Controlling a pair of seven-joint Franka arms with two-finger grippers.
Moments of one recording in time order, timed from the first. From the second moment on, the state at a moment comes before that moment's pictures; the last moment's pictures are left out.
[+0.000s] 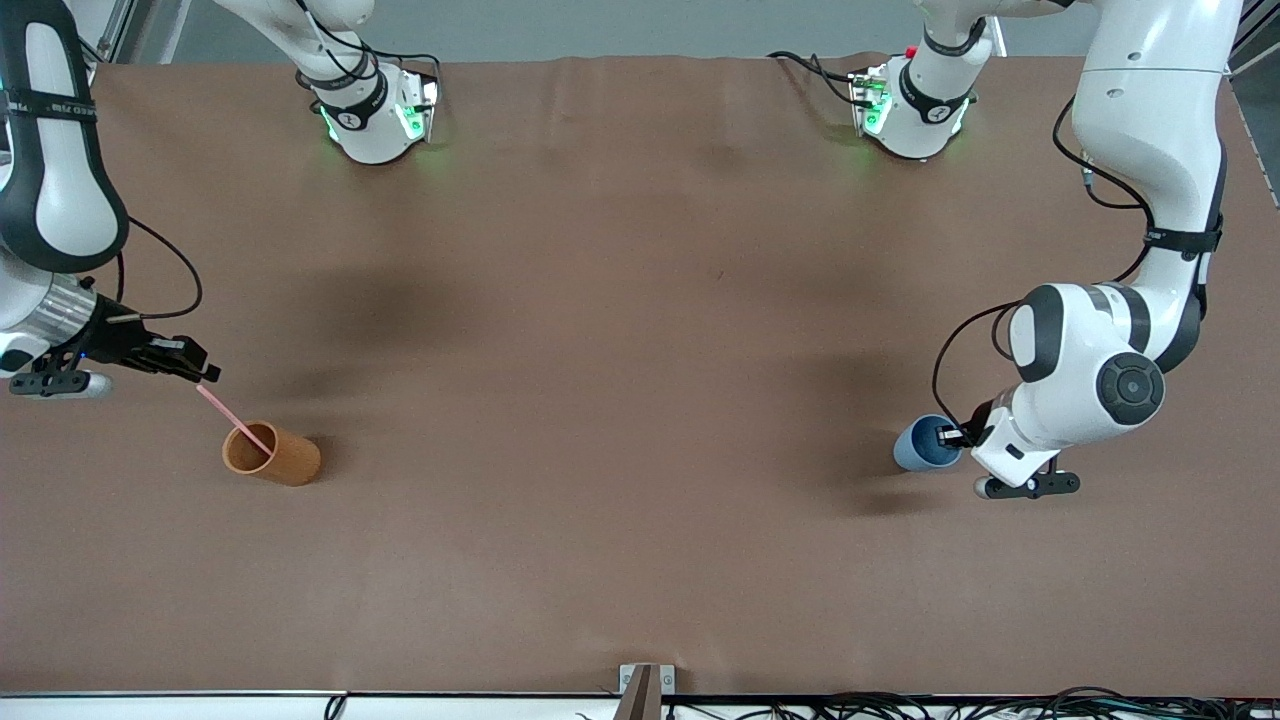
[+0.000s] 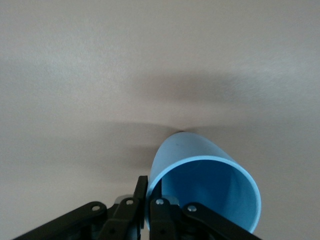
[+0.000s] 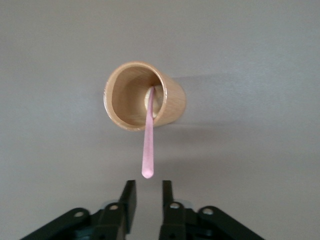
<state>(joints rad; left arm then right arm) -0.07 0.53 -0.03 -1.73 -0.06 2.22 -0.13 -0.24 0.15 -0.03 -2.07 0.38 2.20 -0.40</state>
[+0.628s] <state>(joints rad) -0.13 0.47 -0.37 -1.66 0.09 2.13 -0.85 -0.25 0.19 -0.03 -2.04 0.45 2.23 -0.44</state>
